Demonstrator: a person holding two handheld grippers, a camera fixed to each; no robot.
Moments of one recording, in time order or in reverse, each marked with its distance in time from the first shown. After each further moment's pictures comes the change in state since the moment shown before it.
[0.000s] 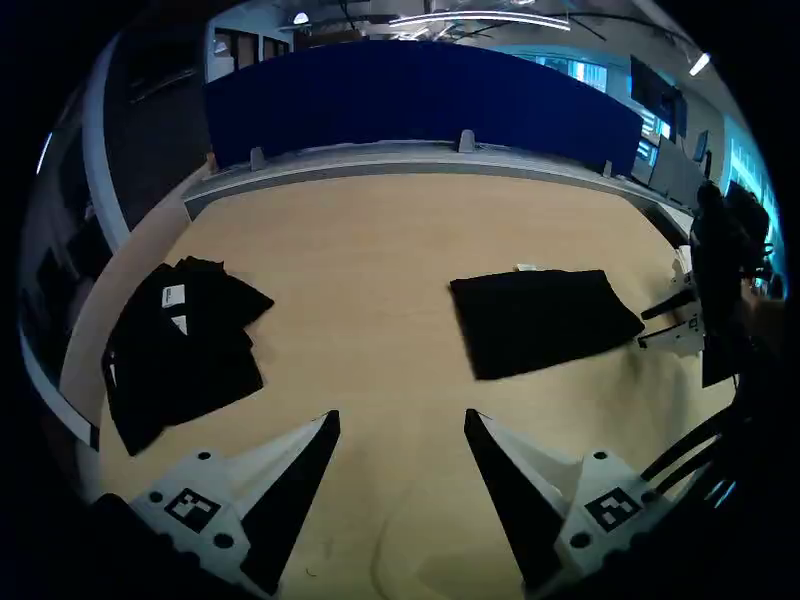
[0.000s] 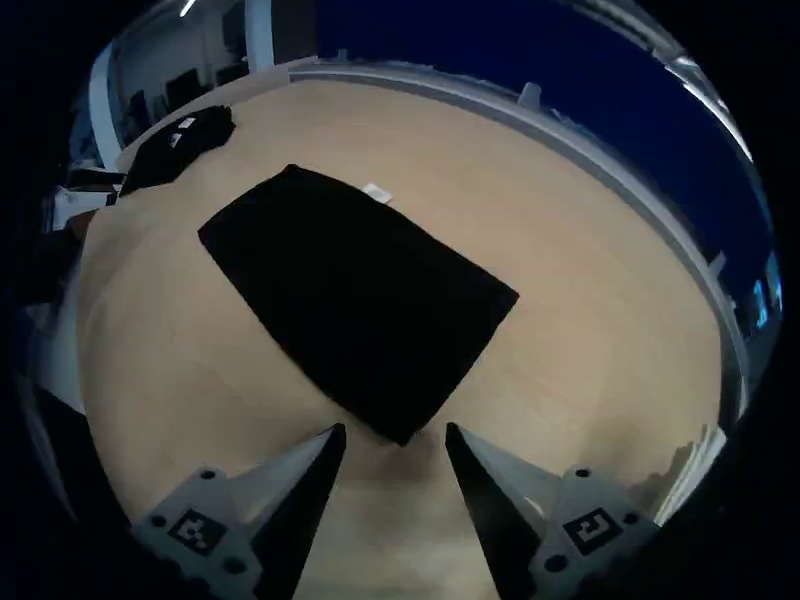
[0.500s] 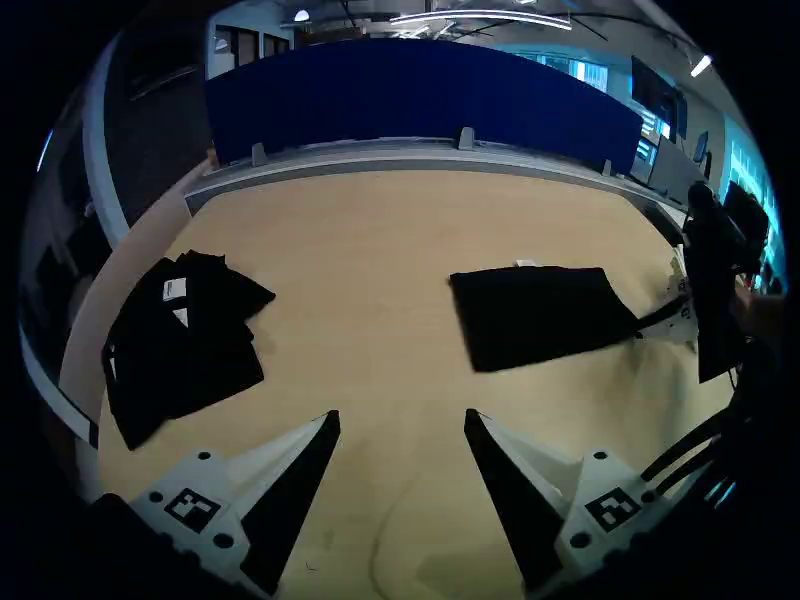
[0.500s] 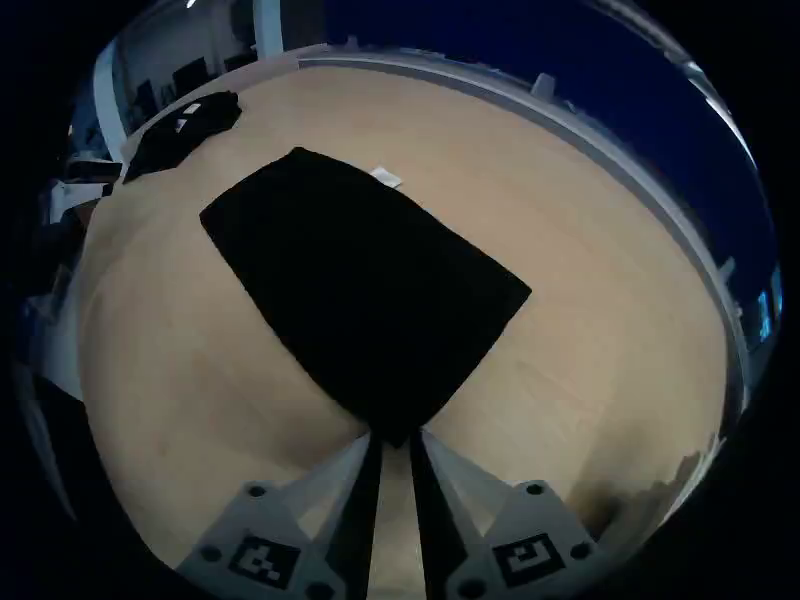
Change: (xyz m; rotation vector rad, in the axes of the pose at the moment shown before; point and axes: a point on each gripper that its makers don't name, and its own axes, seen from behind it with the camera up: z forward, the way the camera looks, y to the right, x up) left arm -0.007 -0.001 0.000 -0.005 -0.007 -0.004; right arm -0.005 0.000 0.005 0.021 -0.037 -0.025
